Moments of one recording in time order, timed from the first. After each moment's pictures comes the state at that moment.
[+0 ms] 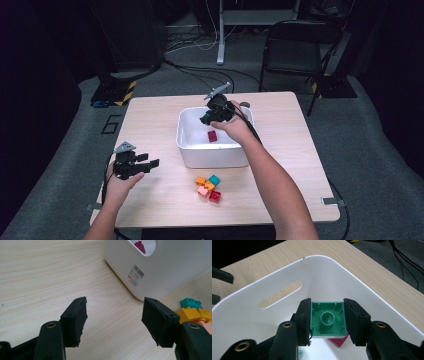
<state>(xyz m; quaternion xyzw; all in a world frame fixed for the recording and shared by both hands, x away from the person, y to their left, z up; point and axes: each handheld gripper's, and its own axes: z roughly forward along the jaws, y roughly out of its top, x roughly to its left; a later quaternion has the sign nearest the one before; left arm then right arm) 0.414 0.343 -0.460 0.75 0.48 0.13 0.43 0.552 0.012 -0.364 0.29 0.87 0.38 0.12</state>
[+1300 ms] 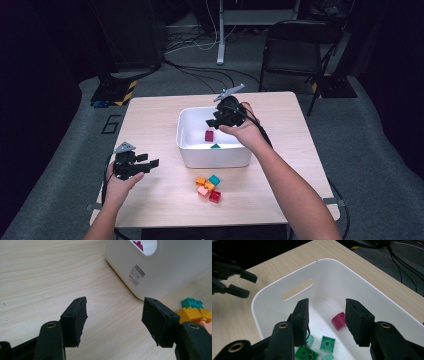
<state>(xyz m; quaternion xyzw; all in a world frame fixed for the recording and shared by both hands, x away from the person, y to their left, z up) 0.413 0.344 -0.461 0.75 0.48 0.13 0.43 0.509 -0.017 -0.336 0.29 0.86 0.40 0.12</state>
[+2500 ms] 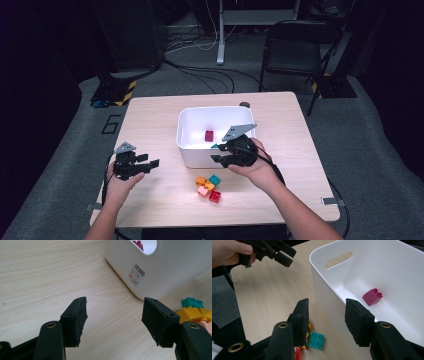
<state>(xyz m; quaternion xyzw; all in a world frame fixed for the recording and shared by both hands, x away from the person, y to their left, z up) 0.413 0.342 -0.461 0.75 0.48 0.13 0.43 0.407 -0.038 -0.366 0.25 0.87 0.42 0.11</state>
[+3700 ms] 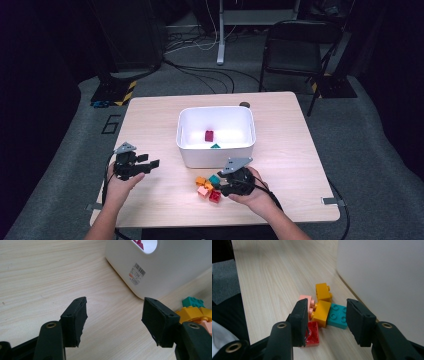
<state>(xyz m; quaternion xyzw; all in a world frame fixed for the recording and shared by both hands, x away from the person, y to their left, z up) 0.413 0.342 -0.462 0.76 0.48 0.13 0.43 0.372 -0.037 -0.457 0.22 0.88 0.41 0.09</state>
